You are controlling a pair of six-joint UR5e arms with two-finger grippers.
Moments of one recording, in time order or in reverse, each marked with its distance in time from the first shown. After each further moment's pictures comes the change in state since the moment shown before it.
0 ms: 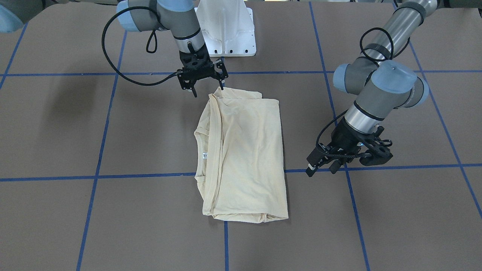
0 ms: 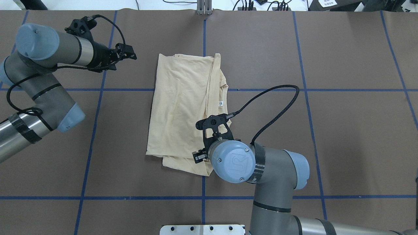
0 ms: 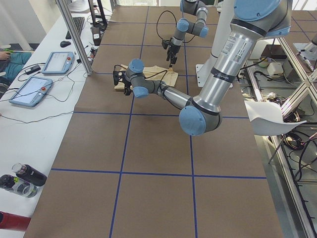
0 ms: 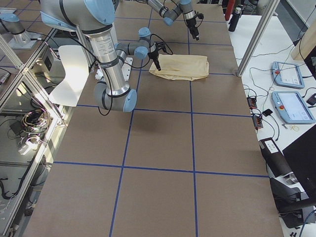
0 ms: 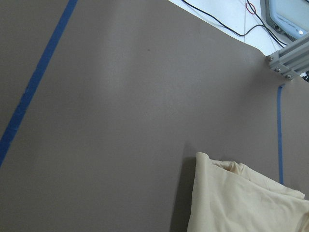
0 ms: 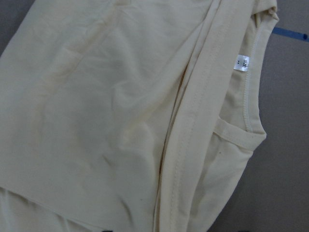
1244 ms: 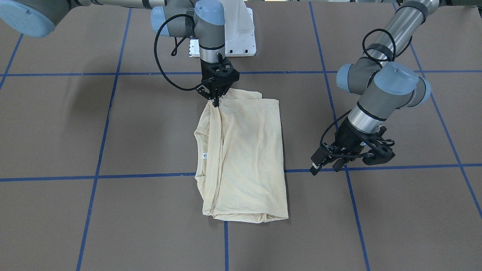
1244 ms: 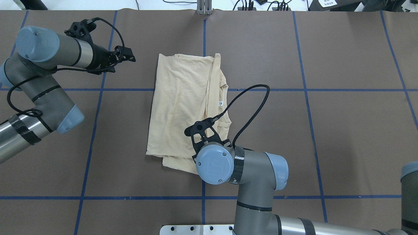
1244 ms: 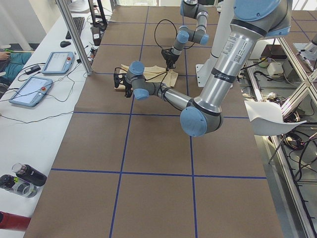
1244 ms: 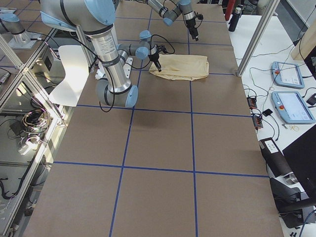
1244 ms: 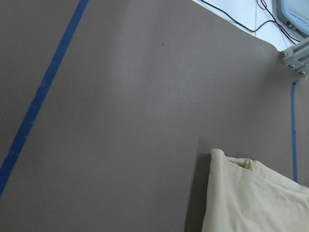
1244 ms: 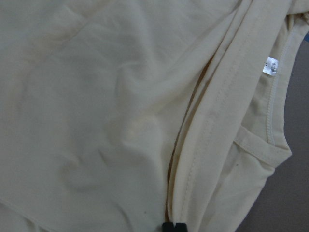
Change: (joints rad) left arm 0.004 0.005 0.009 -0.004 -0.003 -0.001; right arm -0.014 0.051 -0.108 -0.028 -0.037 -0.115
